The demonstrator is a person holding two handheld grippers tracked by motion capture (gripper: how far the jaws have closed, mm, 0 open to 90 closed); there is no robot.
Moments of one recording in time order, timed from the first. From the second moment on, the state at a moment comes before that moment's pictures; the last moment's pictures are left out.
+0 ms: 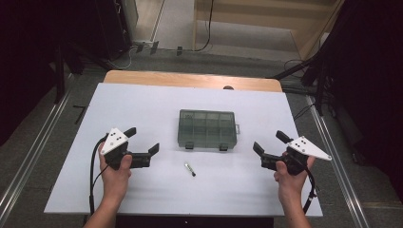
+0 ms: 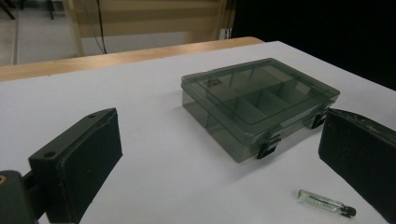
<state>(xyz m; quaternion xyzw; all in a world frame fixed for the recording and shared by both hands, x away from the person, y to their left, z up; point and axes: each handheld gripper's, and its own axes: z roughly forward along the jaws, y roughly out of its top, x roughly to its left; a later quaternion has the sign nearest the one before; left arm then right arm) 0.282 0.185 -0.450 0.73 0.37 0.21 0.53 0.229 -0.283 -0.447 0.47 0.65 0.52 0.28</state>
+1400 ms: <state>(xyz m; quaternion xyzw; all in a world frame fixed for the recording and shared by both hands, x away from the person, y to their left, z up) 0.328 0.127 -0.486 0.79 0.35 0.10 0.49 0.283 -0.248 -0.482 0.48 0.75 0.41 0.19</state>
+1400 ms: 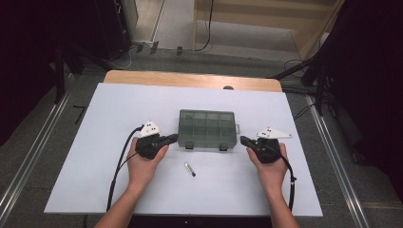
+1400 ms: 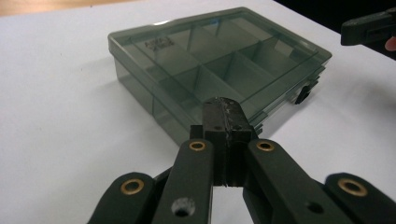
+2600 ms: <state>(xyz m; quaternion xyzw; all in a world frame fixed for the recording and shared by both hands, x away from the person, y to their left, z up) 0.327 0.124 -0.504 0.81 0.37 0.10 0.44 0.287 -0.238 -0.506 0.46 0.79 0.36 0.19</state>
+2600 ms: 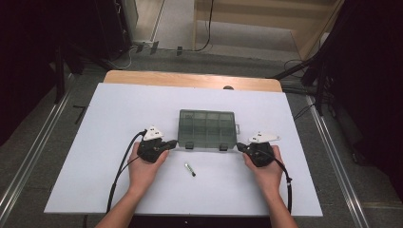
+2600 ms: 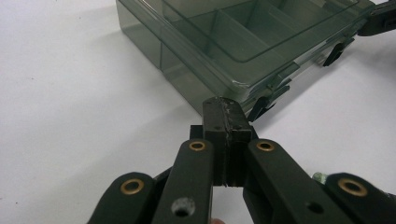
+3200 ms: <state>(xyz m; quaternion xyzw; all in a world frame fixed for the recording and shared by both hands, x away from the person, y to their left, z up) 0.327 0.125 -0.502 0.81 0.37 0.10 0.45 0.285 -0.240 -0.498 0.45 0.78 0.39 0.19</state>
